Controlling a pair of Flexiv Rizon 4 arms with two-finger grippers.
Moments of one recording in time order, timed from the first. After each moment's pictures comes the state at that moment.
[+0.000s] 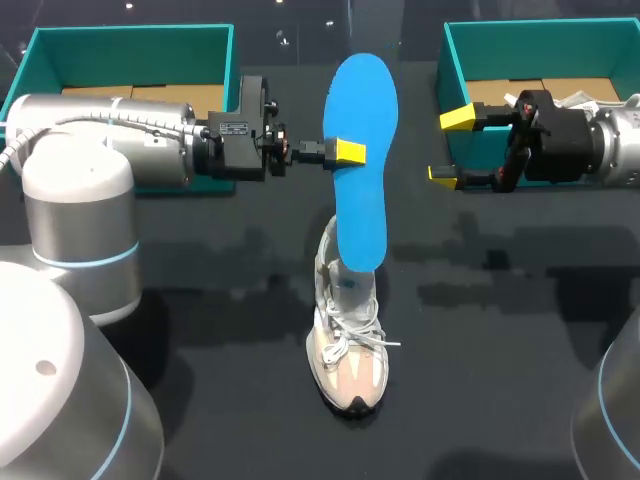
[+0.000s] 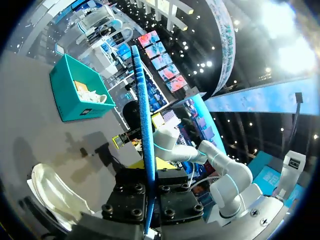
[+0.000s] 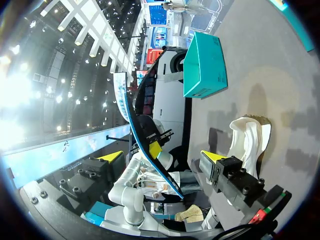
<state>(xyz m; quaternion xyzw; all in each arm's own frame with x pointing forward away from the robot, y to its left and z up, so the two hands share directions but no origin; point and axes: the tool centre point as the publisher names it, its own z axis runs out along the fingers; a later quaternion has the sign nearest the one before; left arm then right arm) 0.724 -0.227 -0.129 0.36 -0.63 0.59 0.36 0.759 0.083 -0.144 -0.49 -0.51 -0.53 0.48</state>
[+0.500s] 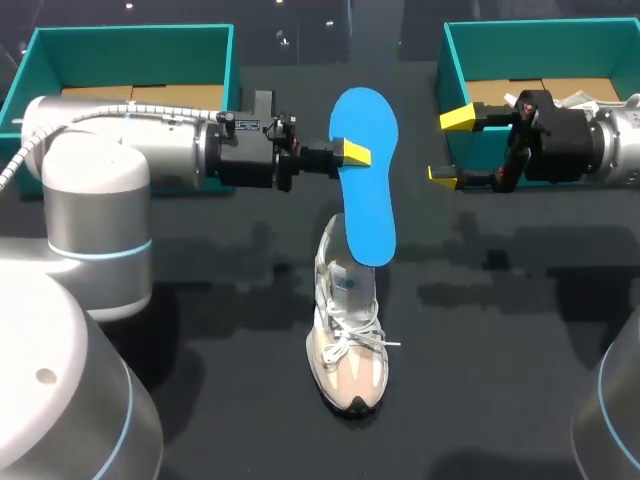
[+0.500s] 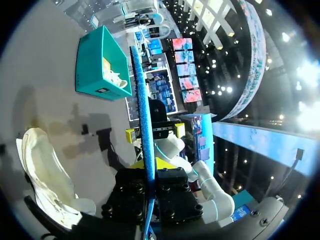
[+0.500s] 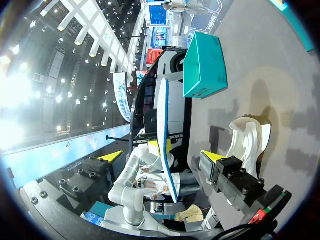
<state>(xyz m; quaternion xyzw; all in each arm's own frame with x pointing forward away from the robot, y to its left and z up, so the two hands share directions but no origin) 0.737 -0.235 -0.149 0.48 -0.56 0.51 0.44 0.759 0.083 -0.144 -0.49 -0.51 -0.53 0.48</state>
